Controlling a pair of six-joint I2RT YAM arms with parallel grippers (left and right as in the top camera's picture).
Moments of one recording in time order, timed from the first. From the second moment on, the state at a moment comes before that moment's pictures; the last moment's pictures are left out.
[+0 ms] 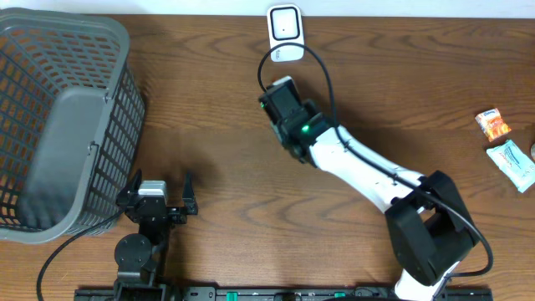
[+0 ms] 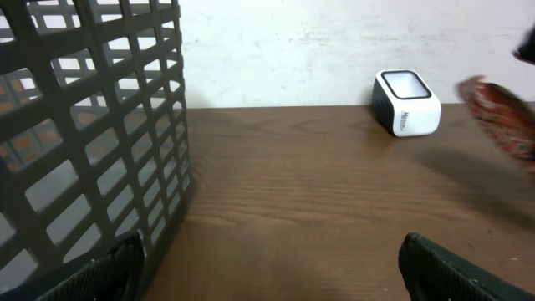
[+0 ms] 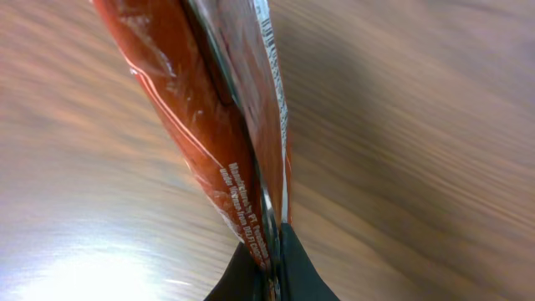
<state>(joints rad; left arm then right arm) -0.07 0.01 0.02 -0.12 -0.03 0.00 0.65 1.88 1.34 -0.44 0.33 0.09</state>
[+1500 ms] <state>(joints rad) -0.07 0.01 0.02 -0.12 -0.03 0.00 0.25 2.61 1.97 0.57 -0.85 1.38</state>
